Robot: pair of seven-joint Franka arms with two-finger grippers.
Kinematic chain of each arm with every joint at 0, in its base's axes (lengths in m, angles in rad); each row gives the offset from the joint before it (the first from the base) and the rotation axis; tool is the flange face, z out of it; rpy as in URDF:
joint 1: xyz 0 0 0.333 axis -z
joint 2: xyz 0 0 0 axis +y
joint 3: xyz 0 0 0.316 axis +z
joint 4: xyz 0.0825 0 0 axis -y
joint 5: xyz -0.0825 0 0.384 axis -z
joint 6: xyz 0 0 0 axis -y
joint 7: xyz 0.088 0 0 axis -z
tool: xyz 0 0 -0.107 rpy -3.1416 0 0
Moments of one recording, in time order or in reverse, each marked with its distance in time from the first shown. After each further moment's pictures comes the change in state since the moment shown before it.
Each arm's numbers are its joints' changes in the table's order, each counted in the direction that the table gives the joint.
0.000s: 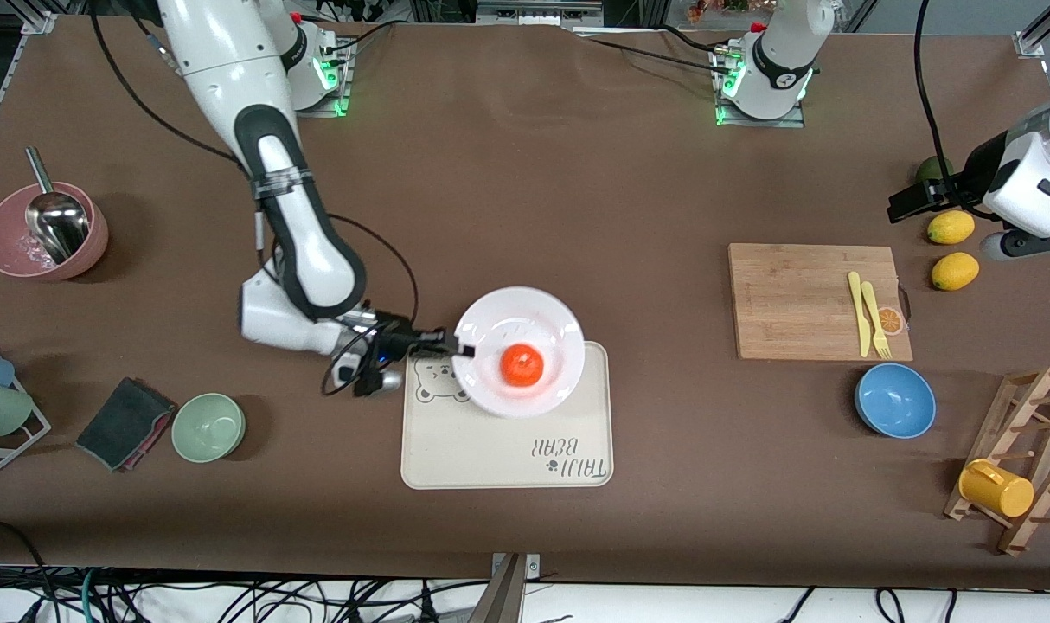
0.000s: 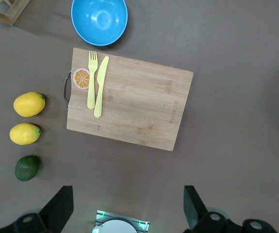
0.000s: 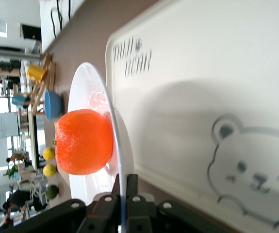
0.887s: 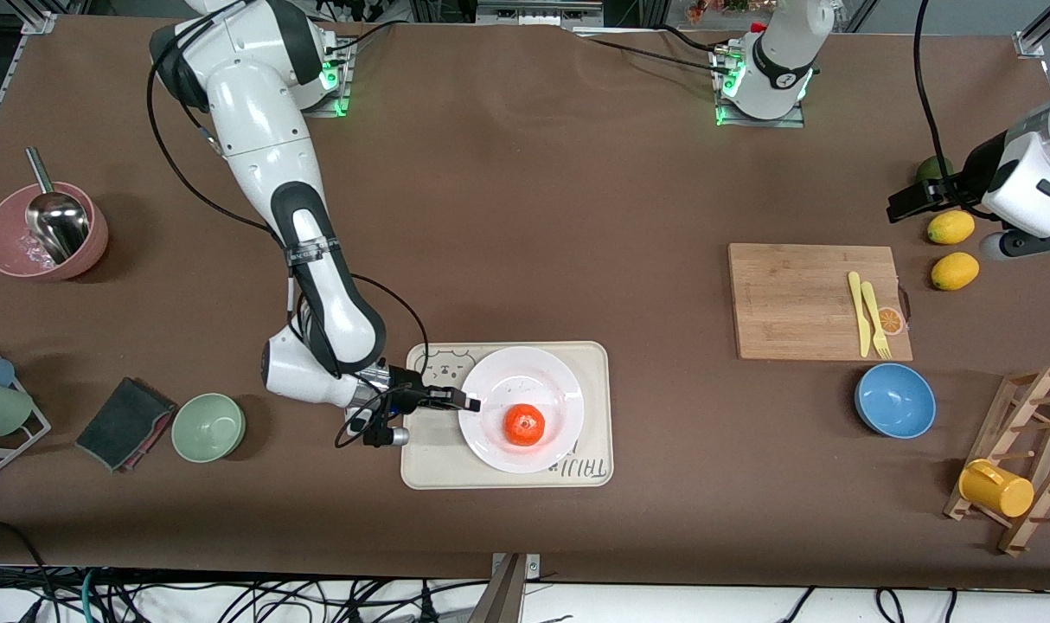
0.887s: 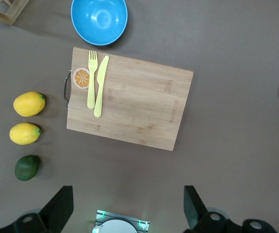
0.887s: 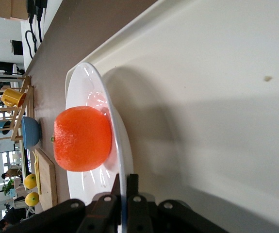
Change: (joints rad) left arm 0.000 -0.001 0.000 -0.002 0.000 0.000 0.000; right arm 0.011 0.324 0.011 0.358 0.005 0.027 0.083
